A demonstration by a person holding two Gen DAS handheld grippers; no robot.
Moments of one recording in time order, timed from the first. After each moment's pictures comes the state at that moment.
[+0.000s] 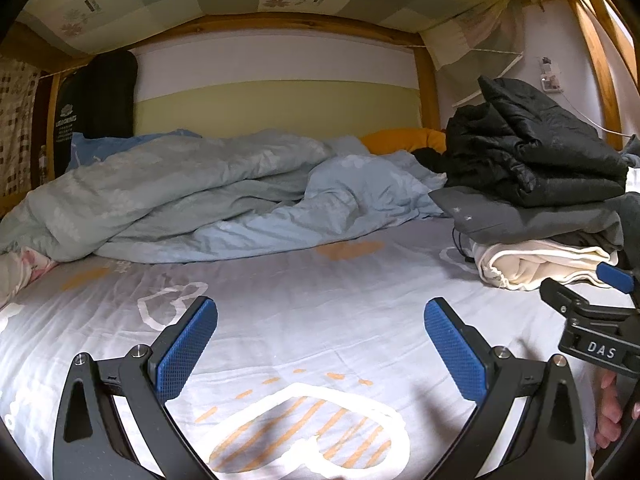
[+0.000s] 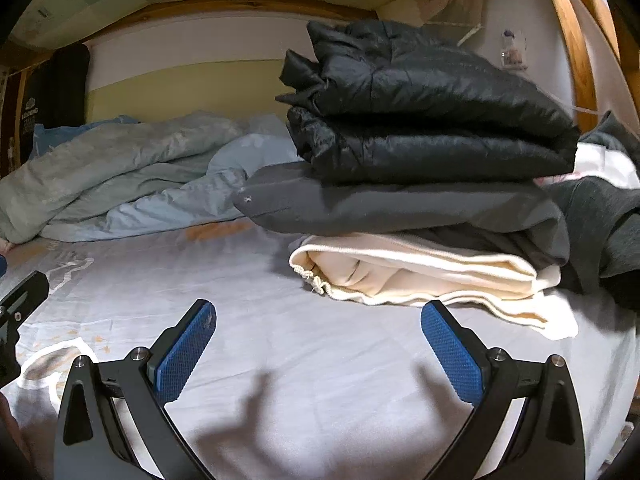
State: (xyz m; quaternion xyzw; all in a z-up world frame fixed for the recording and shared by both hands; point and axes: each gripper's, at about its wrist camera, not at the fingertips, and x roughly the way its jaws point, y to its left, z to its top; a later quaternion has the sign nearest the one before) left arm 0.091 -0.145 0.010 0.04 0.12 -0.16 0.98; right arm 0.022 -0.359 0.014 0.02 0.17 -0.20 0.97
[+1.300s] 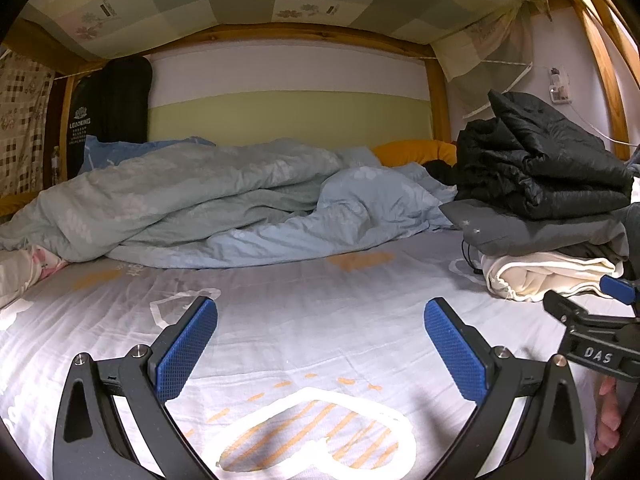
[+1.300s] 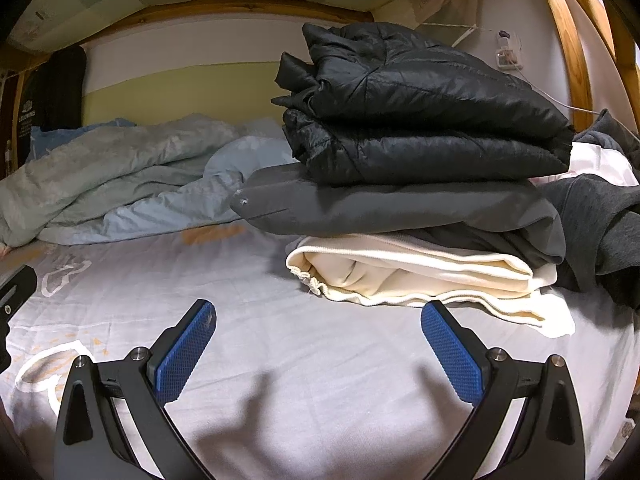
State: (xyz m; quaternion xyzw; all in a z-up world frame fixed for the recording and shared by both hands) left arm 0.082 -0.135 0.011 0.03 0.10 -0.14 0.98; right arm 0.026 -0.362 0.012 0.02 0.18 -0.20 0.96
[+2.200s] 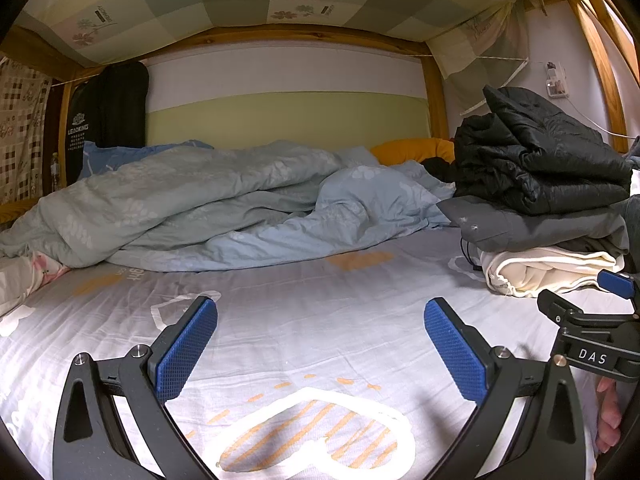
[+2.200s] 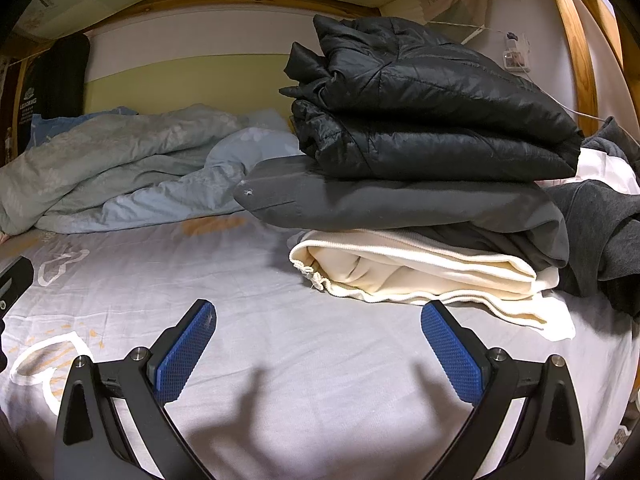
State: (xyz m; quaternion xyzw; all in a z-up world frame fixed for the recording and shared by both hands) left arm 0.080 -0.141 0.010 0.04 0.10 -0.14 0.98; right arm 0.029 -0.359 0.011 0.01 0.18 -0.20 0.96
